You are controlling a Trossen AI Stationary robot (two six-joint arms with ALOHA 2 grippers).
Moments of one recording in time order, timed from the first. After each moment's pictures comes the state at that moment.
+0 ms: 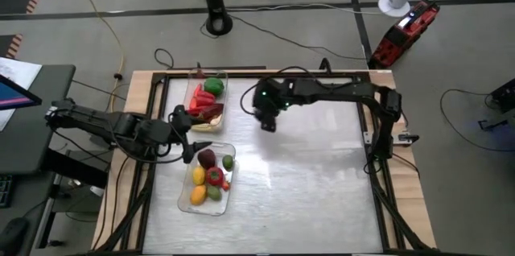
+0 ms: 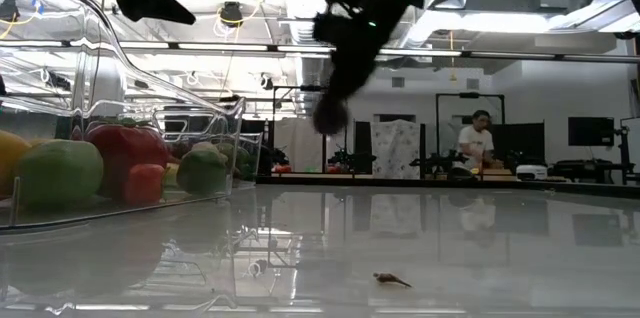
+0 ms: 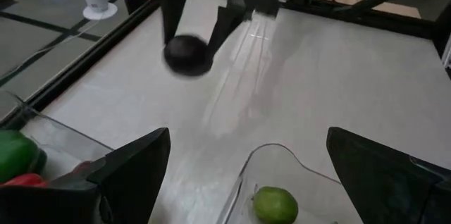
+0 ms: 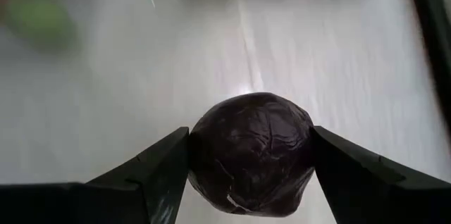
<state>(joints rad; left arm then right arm) -0.24 0.77 0.74 -0.50 -0.46 -0.36 -0.27 1.87 1.53 -0.63 -0.02 -0.15</state>
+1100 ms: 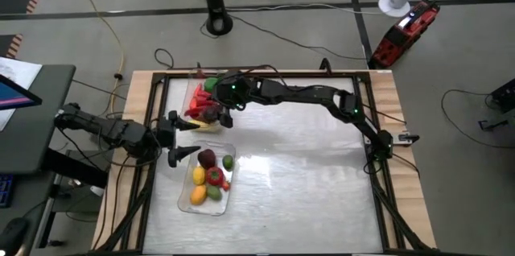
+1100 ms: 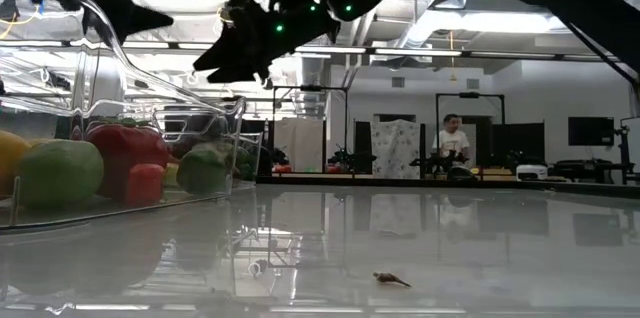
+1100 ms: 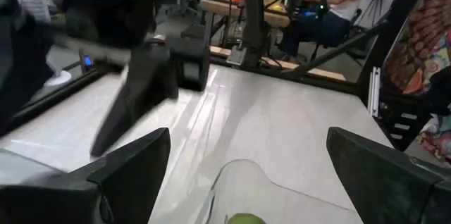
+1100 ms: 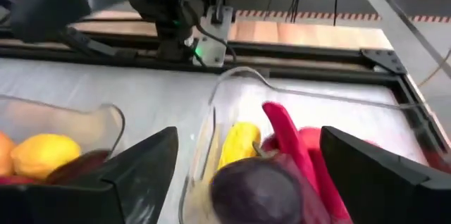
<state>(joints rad) -0.32 0.34 0.35 -0.16 -0.46 -0.26 -0.25 2.30 2.05 -0.21 -0.29 -0.18</state>
